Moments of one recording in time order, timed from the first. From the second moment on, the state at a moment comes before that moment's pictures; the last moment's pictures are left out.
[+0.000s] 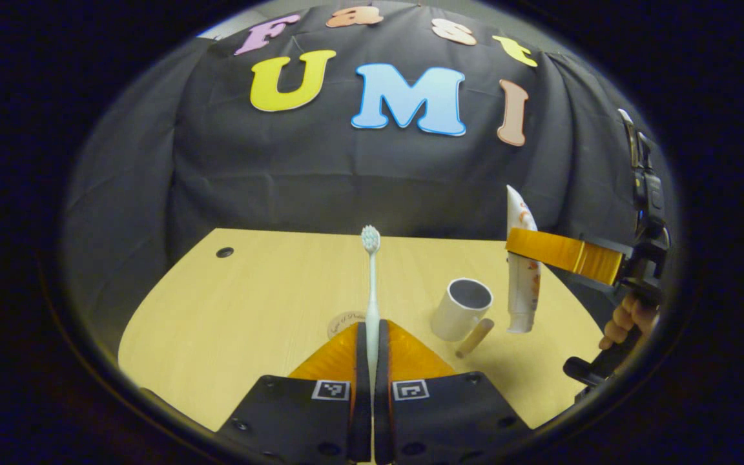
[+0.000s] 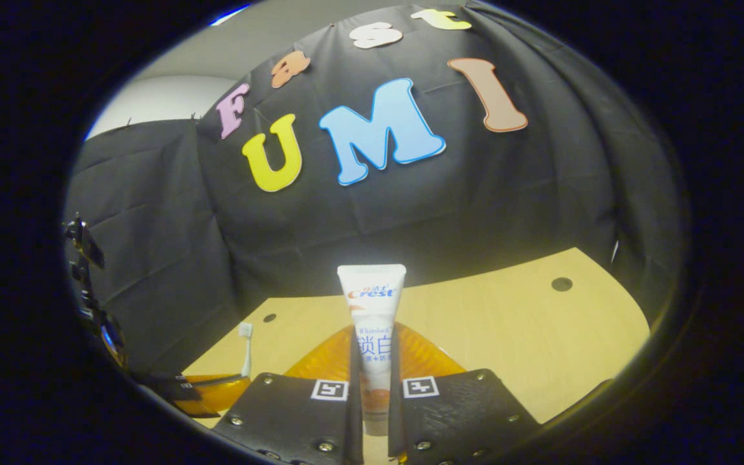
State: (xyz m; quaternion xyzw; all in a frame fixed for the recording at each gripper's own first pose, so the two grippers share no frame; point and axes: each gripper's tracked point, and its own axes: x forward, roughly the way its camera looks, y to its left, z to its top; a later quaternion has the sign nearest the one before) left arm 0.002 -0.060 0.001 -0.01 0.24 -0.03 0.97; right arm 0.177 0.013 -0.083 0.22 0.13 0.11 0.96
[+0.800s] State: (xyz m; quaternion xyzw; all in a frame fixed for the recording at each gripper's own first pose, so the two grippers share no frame) left arm 0.018 -0.081 0.042 -0.01 0.16 -0.02 0.99; right arm 0.260 0.009 -0.121 0.17 0.09 0.09 0.98
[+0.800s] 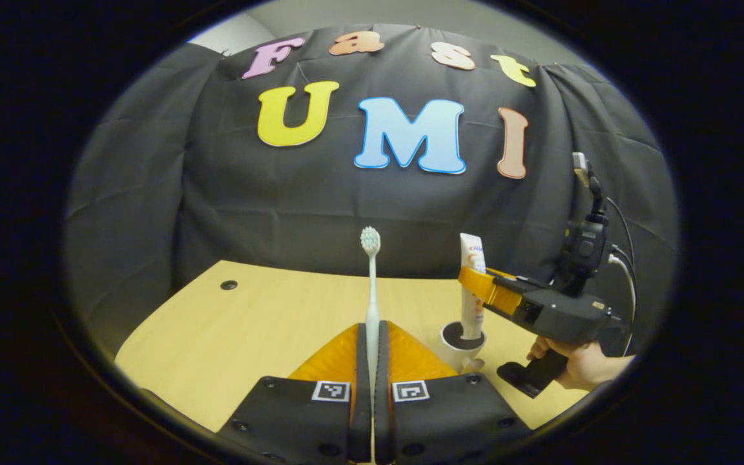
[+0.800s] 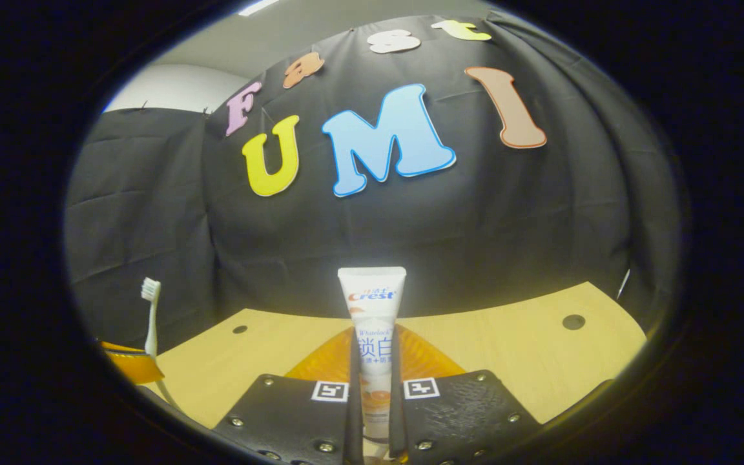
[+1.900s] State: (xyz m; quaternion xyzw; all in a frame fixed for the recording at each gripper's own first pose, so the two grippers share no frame) left arm 0.038 -0.090 0.005 -0.06 0.19 -0.04 0.98; right arm 0.225 0.033 -0.193 0.07 0.21 0.14 0.97
